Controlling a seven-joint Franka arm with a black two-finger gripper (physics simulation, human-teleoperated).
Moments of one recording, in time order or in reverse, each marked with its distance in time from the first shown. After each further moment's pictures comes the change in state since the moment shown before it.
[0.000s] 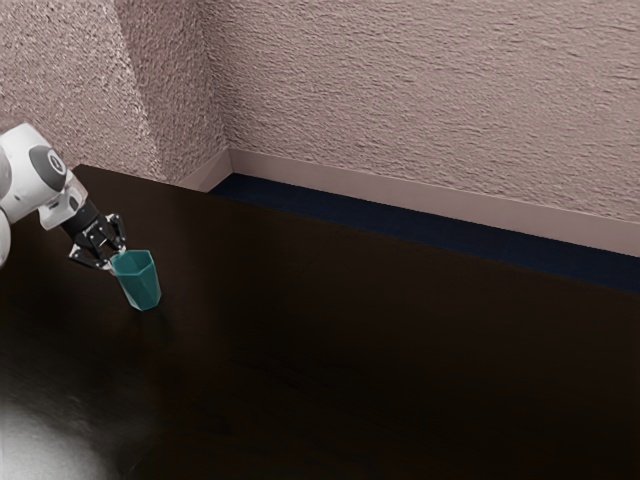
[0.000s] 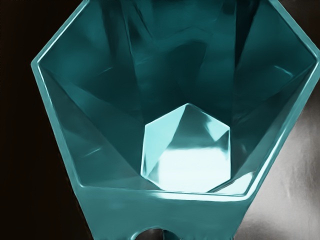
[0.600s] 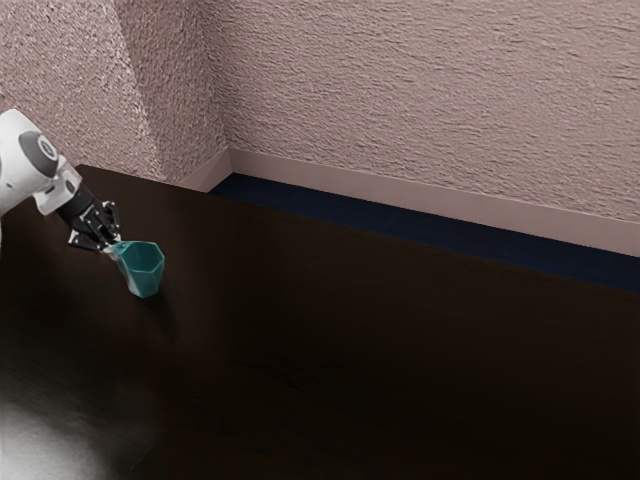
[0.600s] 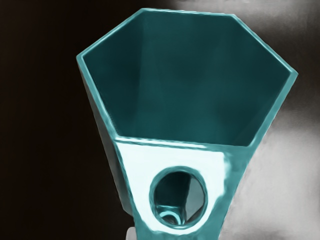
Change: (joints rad) arm 0.000 -0.047 0.003 -0.002 -0.025 -0.001 -0.080
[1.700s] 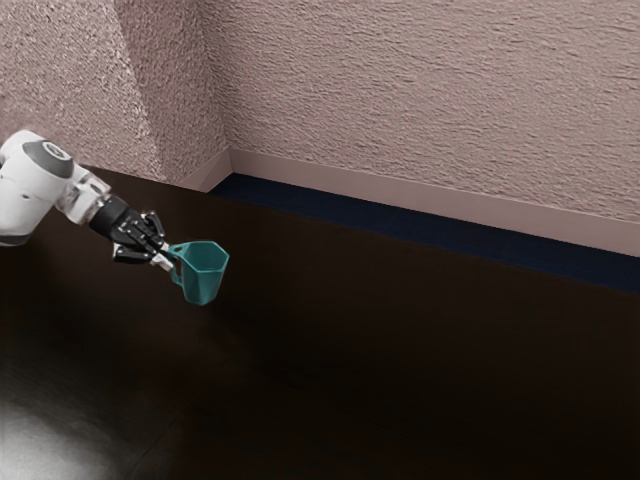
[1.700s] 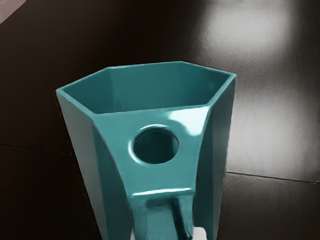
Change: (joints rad) arm -0.008 -0.188 -0.118 -0.258 -0.255 -0.154 -0.110
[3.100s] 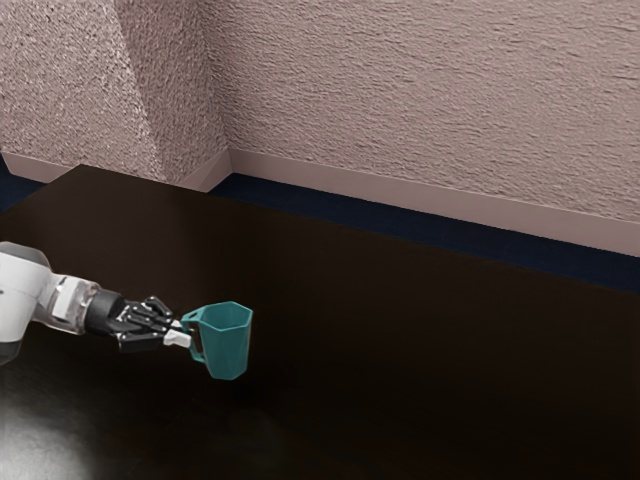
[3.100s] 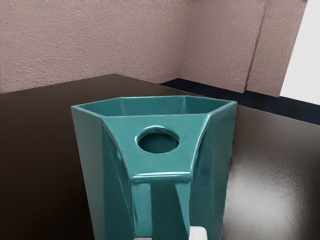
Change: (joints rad) arm -0.044 -0.322 0.025 -0.700 -0.427 -0.084 0.083
